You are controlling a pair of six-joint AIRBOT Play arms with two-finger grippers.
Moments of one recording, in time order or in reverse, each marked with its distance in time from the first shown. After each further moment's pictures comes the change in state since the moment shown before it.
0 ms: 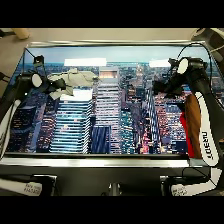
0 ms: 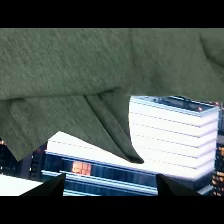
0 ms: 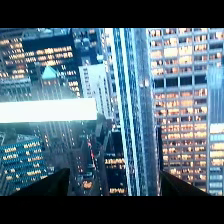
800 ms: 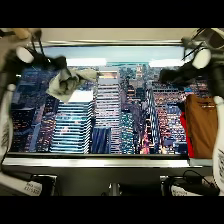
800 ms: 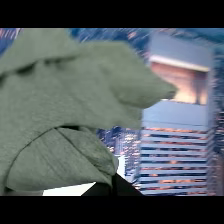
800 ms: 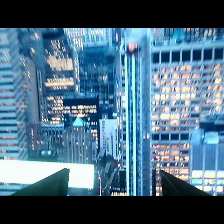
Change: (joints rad) left arm -0.035 -0.021 0.420 -0.309 -0.163 0.259; right arm 0.000 0.227 0.002 -0.019 -0.102 -0.072
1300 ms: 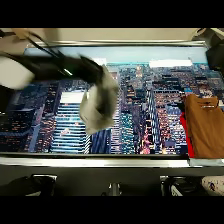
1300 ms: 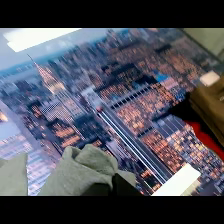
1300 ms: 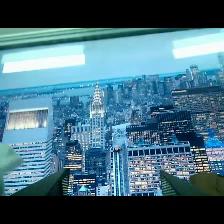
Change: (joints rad) left arm -0.529 0.385 -0.267 -0.005 0.074 0.079; right arm 0.000 0.510 0.001 -0.118 -0.011 0.048
